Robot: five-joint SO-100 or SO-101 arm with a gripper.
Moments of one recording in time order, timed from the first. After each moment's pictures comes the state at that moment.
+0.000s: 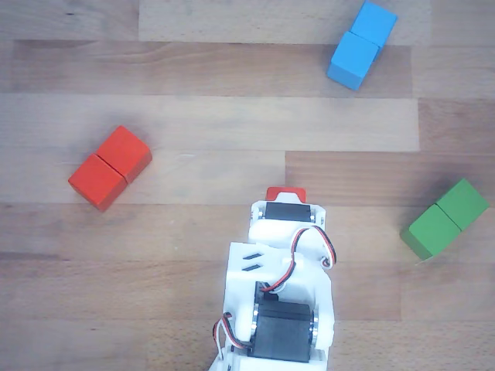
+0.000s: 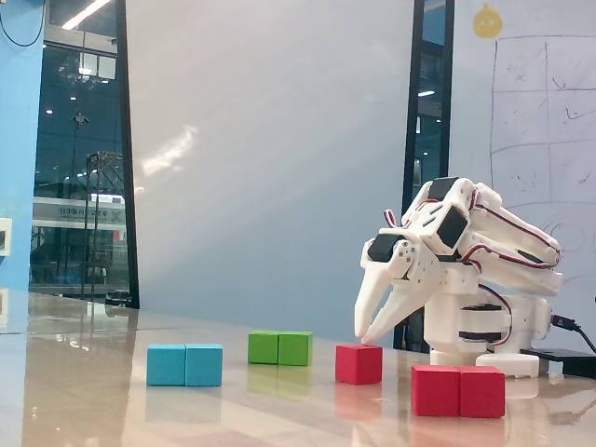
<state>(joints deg) 2.9 195.8 175.9 74.7 -4.8</state>
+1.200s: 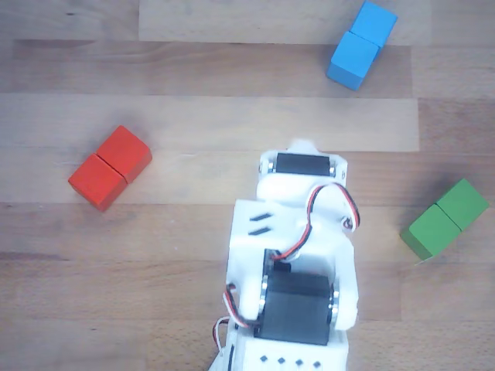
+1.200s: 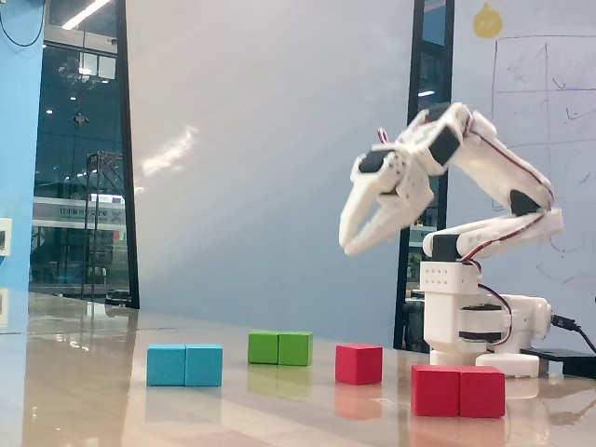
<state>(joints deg) 3.4 162.3 136.4 74.7 -5.1</state>
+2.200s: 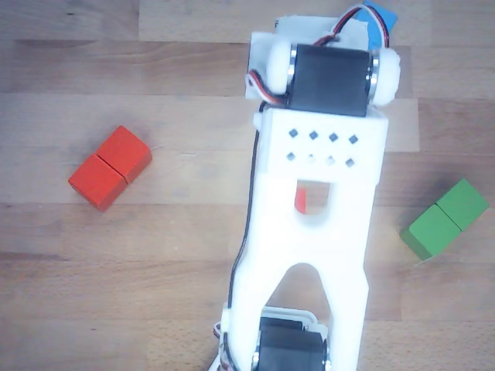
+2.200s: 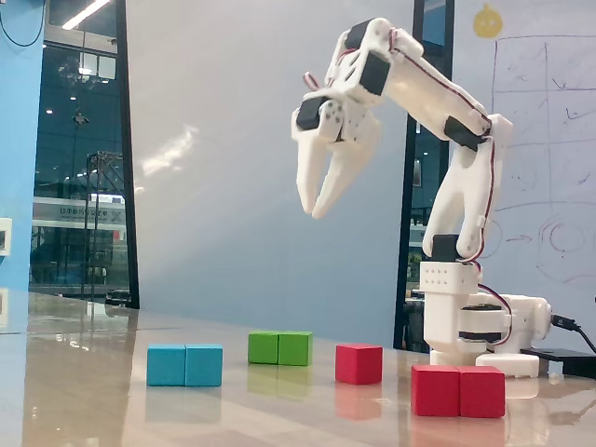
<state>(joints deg) 3.4 108.2 84.6 97.4 -5.4</state>
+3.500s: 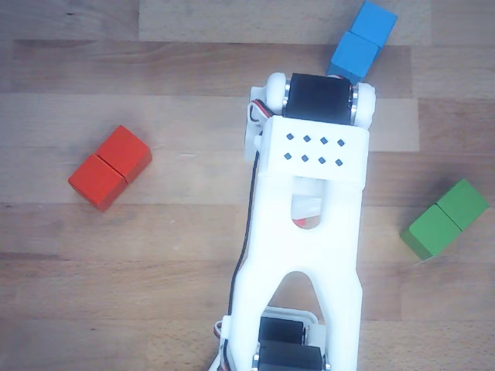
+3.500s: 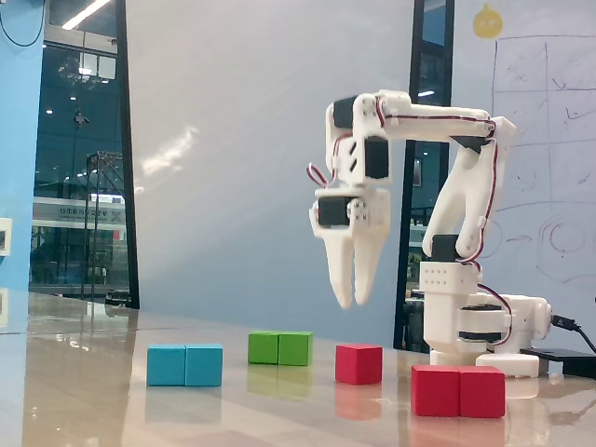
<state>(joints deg) 4.1 112.6 118.2 88.4 -21.5</state>
